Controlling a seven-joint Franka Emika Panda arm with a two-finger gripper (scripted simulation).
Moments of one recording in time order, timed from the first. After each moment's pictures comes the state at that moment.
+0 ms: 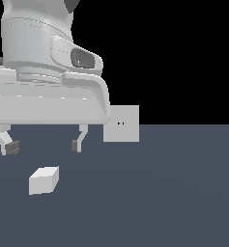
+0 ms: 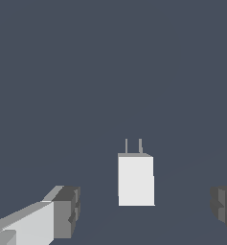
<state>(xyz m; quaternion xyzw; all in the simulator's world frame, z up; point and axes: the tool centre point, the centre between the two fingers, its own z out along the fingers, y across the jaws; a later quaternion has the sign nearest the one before) -0.104 0.108 0.062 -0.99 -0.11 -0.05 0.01</state>
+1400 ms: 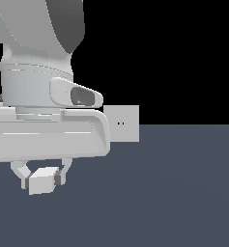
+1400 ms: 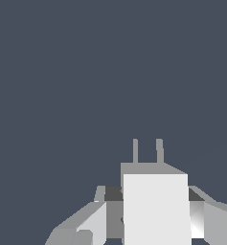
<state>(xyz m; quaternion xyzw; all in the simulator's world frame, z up) -0.105 0.108 0.012 -0.99 -0.11 -0.05 0.01</state>
